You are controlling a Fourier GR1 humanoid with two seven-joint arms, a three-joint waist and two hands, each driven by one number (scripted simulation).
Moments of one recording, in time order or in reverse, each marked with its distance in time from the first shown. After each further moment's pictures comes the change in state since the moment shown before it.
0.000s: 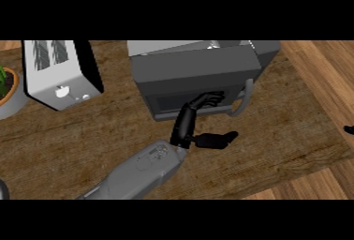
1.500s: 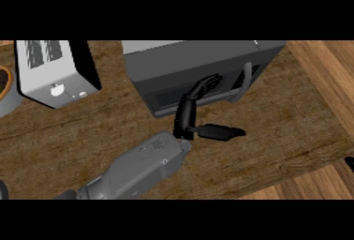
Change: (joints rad) left arm -0.081 0.000 -0.007 0.017 0.248 0.061 -0.145; right arm -0.215 -0.052 -0.040 0.085 0.004 -0.041 0.039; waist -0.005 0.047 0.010
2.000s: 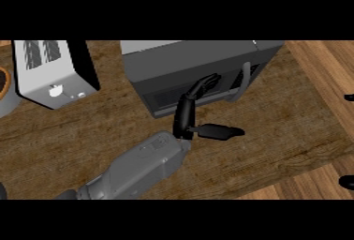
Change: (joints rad) left arm -0.004 0.000 -0.009 0.017 0.042 -0.008 -0.048; right arm -0.043 0.019 0.015 0.105 -0.169 0.075 0.058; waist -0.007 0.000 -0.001
